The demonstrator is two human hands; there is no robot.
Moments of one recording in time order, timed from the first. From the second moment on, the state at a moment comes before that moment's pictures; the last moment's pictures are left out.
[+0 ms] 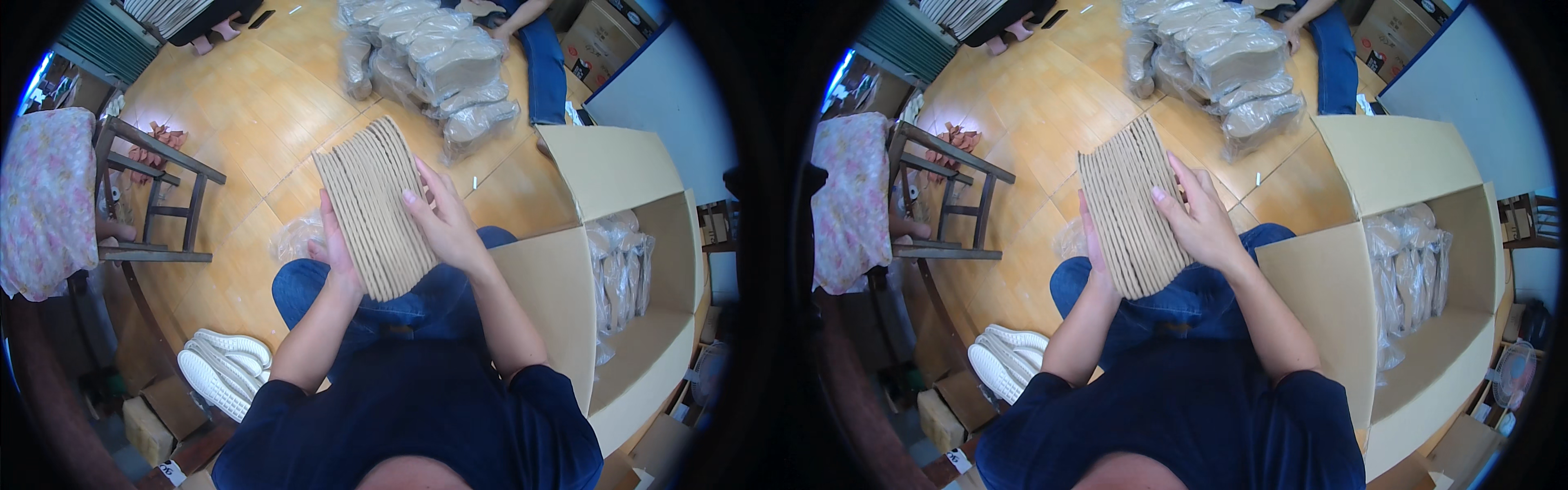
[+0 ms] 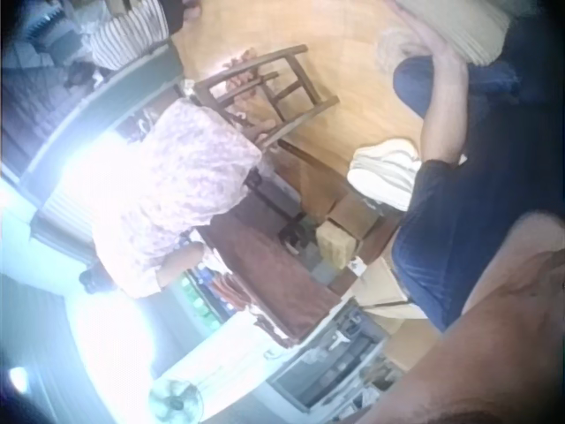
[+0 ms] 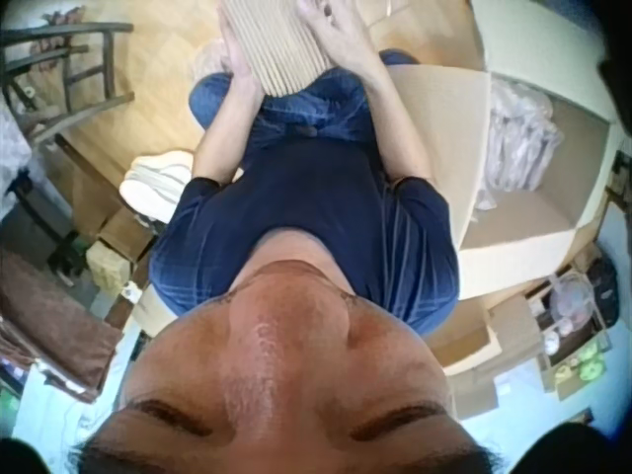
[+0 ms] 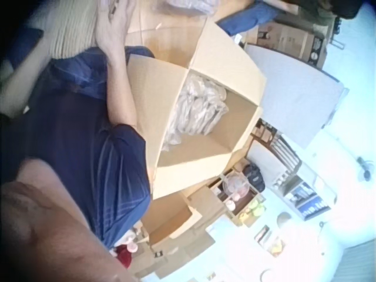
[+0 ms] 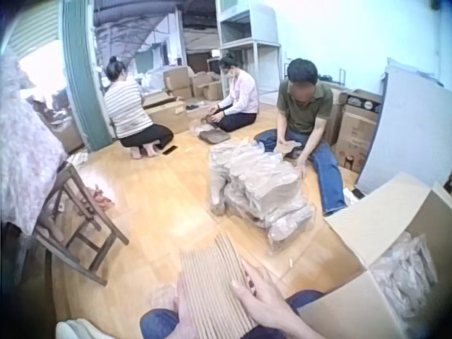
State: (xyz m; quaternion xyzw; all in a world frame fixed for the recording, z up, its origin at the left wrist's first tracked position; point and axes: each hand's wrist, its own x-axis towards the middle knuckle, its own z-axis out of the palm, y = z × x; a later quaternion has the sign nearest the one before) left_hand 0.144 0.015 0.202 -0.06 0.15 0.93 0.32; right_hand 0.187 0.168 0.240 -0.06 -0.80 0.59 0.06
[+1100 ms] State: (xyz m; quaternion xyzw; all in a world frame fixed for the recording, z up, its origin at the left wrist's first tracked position) left_hand 0.071 0.053 -0.014 0.08 0.90 0.40 0.14; right_hand 0.131 0.189 -0.020 -0.29 -0.84 0.46 0.03
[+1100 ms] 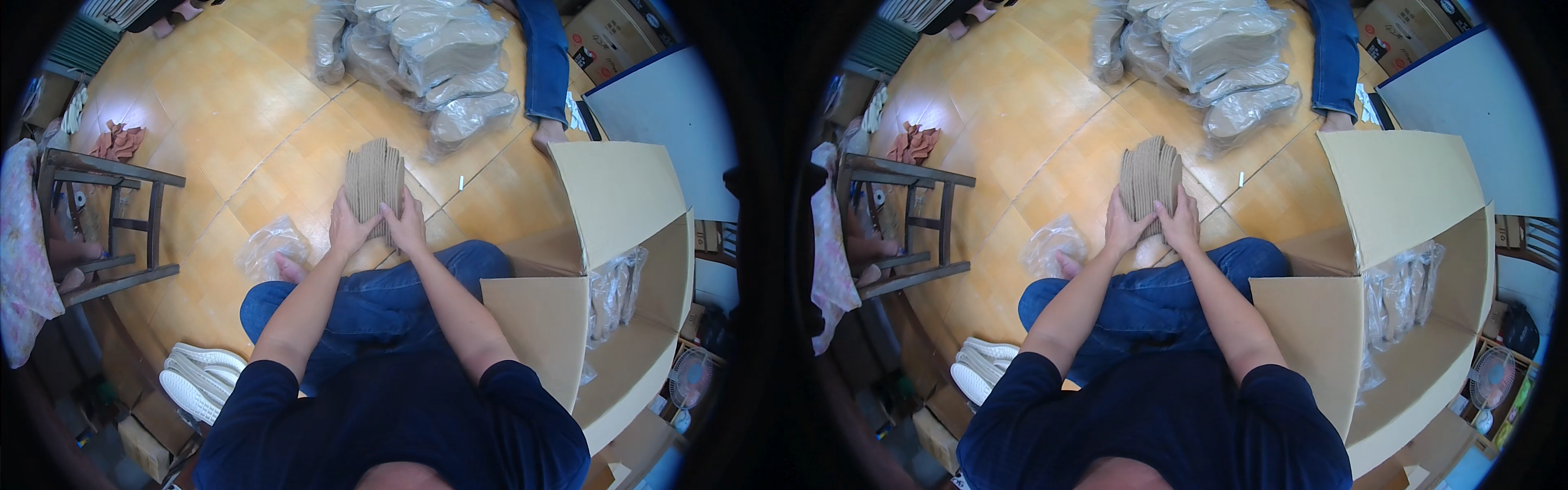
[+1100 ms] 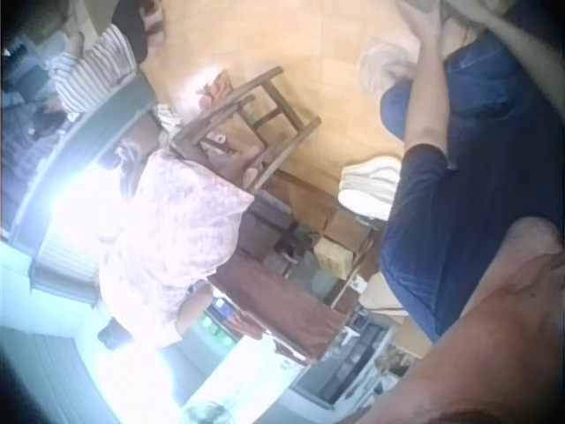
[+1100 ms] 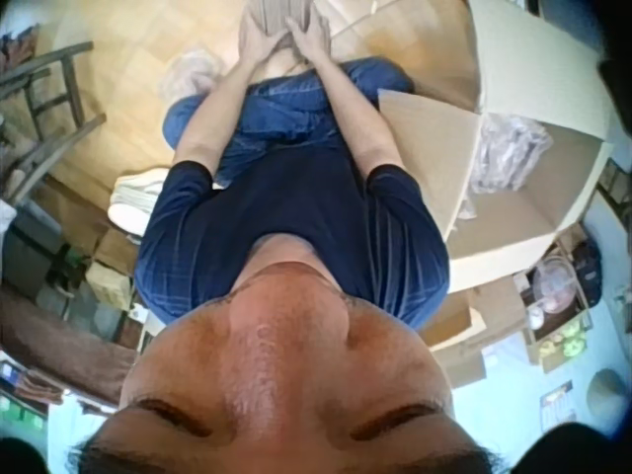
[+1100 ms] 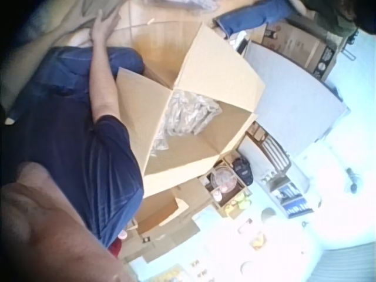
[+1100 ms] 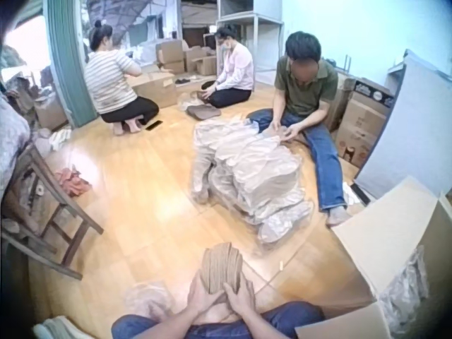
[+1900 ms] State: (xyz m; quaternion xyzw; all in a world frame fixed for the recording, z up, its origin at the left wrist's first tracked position) left_hand 0.046 0.047 -0.048 0.06 0.67 0.69 0.27; right_hand 0.119 0.188 -0.022 -0.33 -0.86 0.38 0.02
